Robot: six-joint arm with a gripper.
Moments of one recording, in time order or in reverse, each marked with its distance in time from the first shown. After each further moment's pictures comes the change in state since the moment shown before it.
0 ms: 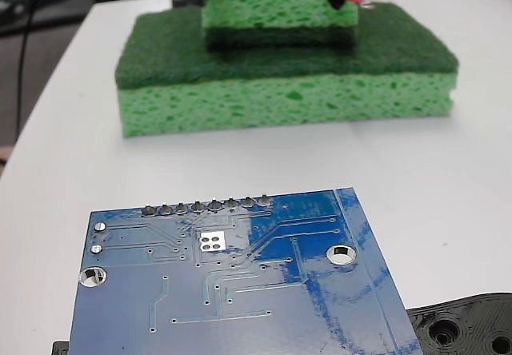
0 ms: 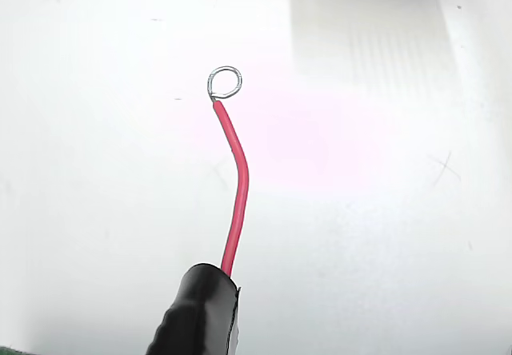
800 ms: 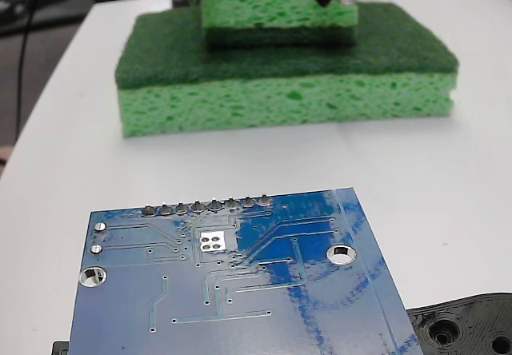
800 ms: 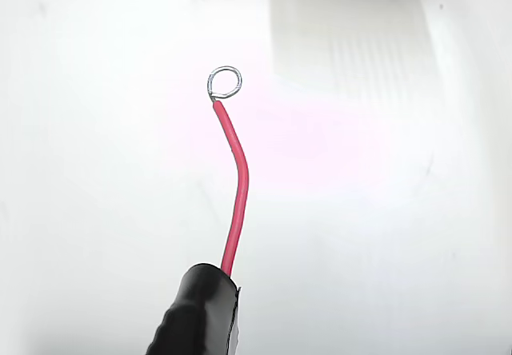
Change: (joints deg) arm 5.2 0.0 -1.7 0.2 -4.7 -0.5
